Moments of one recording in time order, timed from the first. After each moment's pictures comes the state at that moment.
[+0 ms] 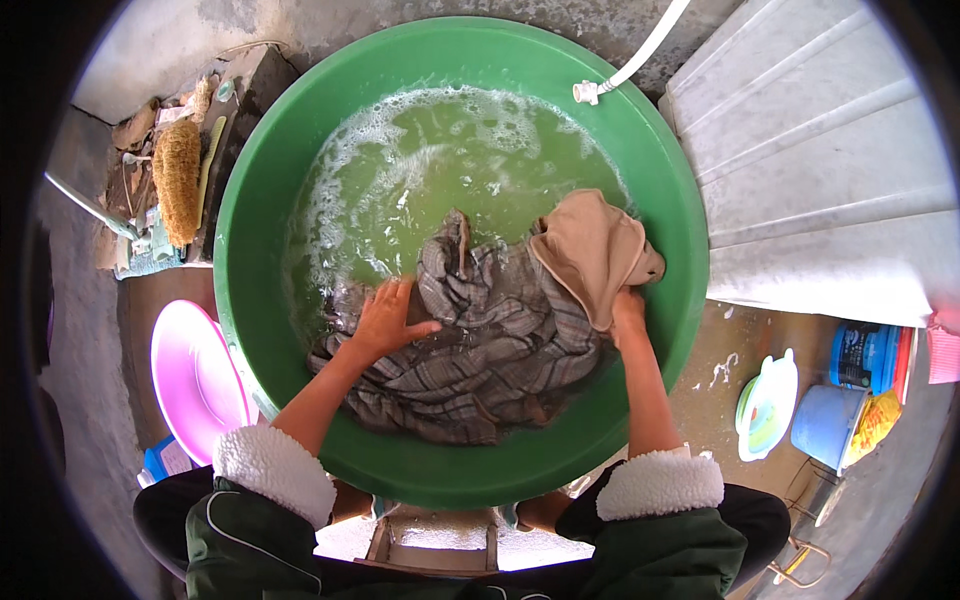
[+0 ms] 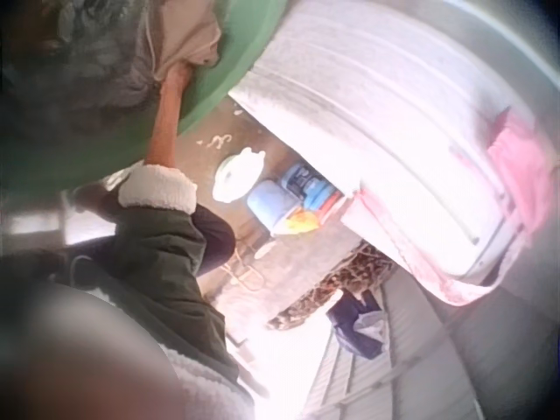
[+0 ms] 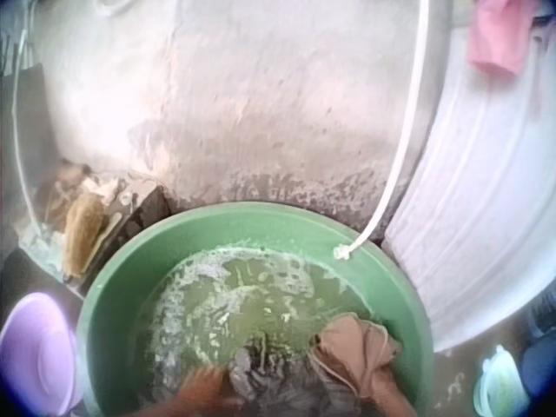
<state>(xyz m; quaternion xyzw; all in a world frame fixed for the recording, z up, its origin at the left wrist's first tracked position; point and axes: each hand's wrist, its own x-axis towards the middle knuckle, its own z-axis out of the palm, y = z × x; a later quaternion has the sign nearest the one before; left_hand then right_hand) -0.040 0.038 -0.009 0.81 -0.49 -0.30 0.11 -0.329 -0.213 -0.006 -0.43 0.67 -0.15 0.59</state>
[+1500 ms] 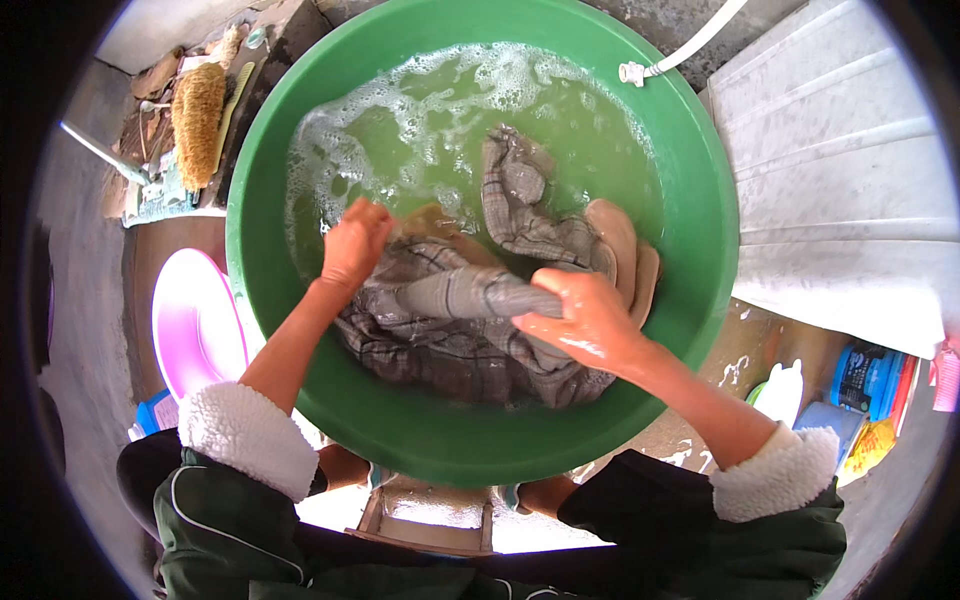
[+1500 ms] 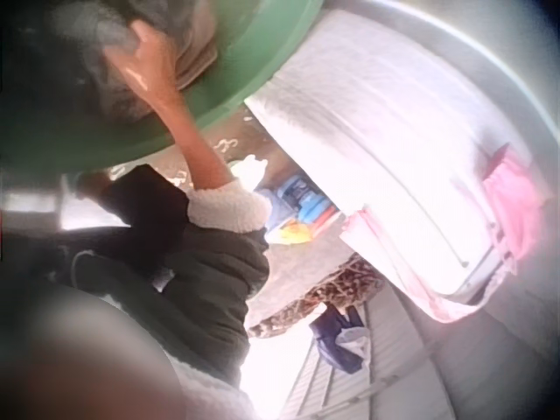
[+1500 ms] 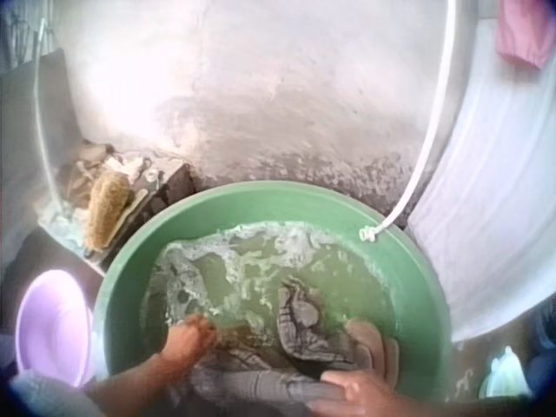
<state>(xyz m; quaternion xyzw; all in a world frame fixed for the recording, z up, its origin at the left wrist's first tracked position) 0.022 0.046 0.022 0.87 -0.48 -0.06 0.14 -0.256 -0.133 0.138 -0.80 0.25 0.07 0.54</state>
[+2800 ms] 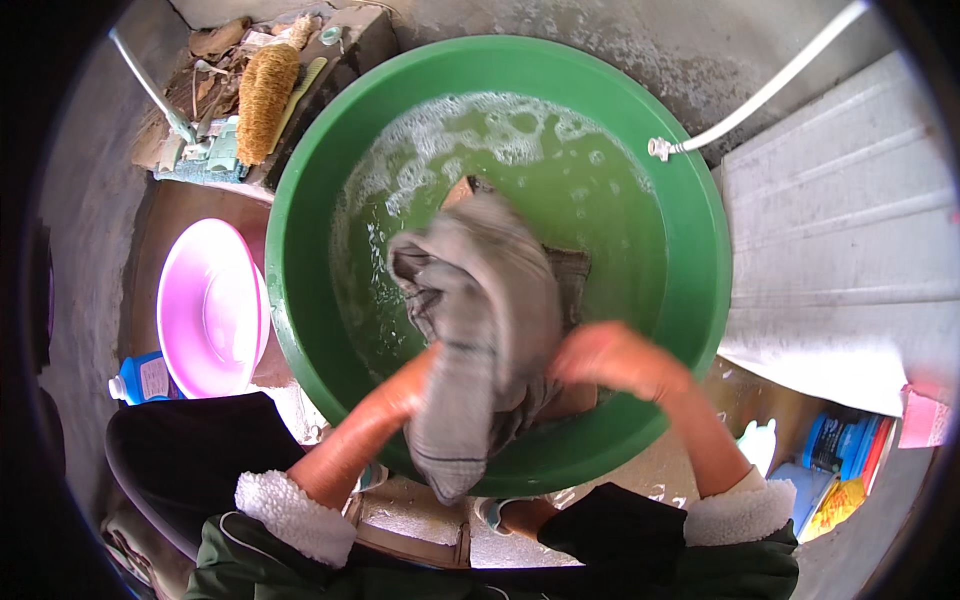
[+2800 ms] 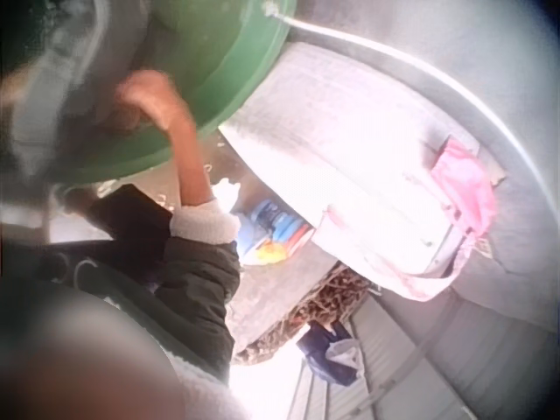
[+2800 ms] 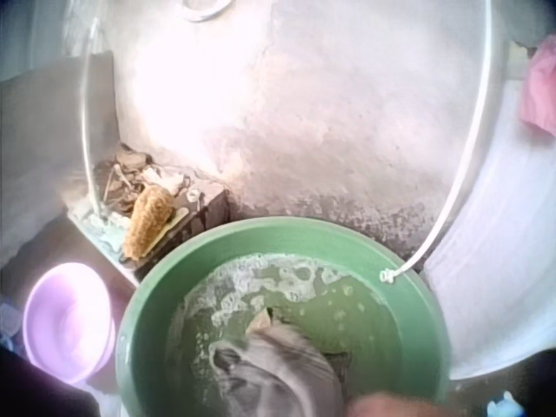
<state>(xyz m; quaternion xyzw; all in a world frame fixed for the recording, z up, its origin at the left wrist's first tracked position) -0.113 0.072 0.162 0.58 -0.31 -0.52 0.55 -0.241 -0.144 0.192 -0.73 0.19 0.36 0.54</state>
